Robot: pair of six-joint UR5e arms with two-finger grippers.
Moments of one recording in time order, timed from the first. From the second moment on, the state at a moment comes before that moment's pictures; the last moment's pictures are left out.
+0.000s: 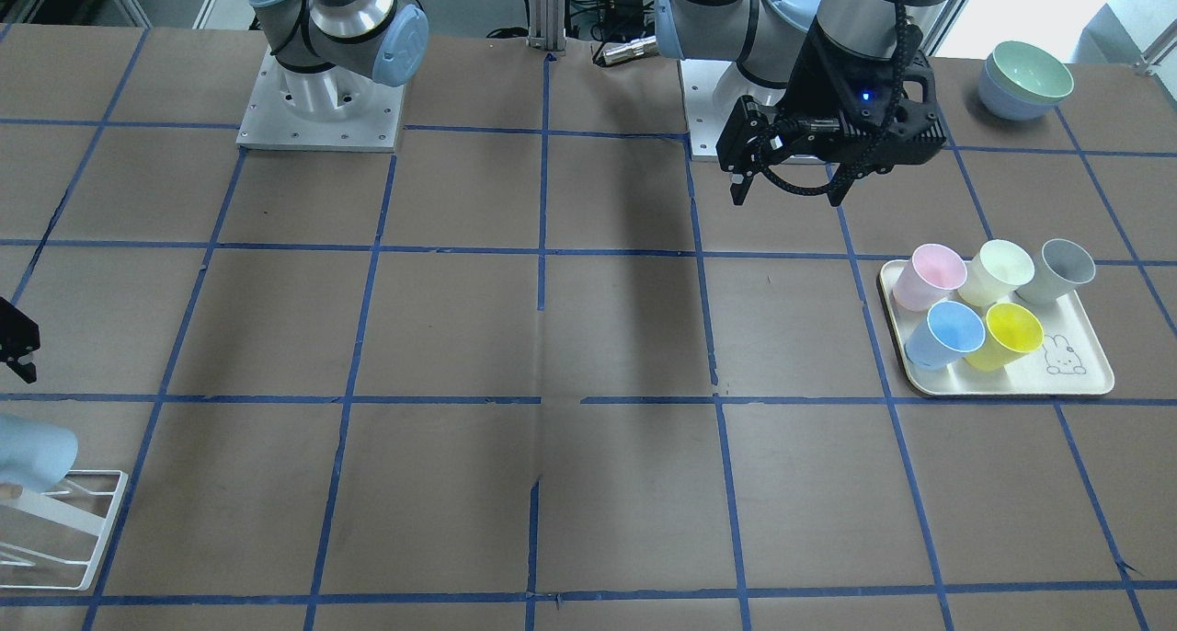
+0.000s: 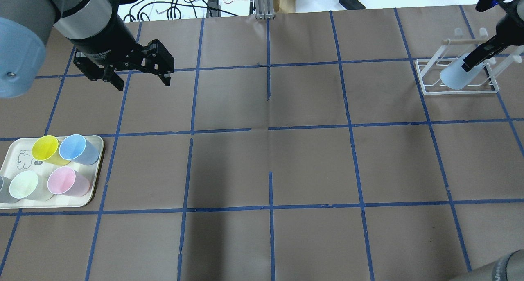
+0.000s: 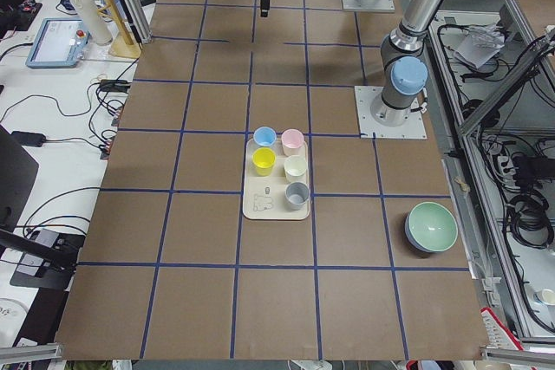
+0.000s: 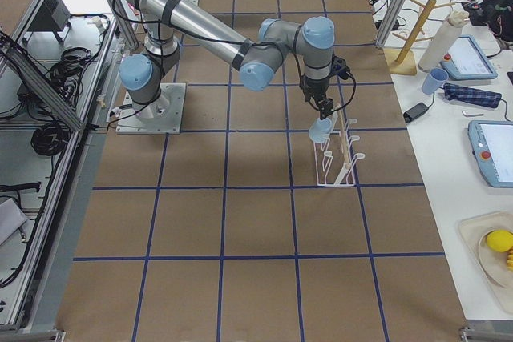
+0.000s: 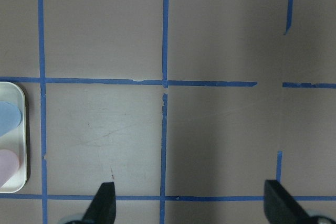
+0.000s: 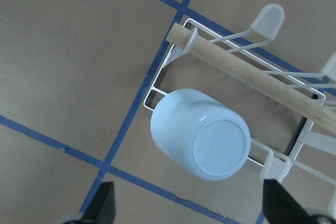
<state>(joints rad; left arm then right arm) -1.59 -1.54 -1.58 -1.53 1.55 -0.05 1.10 -1.27 1.61 -2.09 -1.54 -0.95</state>
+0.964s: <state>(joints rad) -1.58 -1.53 -1.58 -1.53 1.55 -0.05 1.10 -1.18 1.61 -2.16 -1.54 -0.95</state>
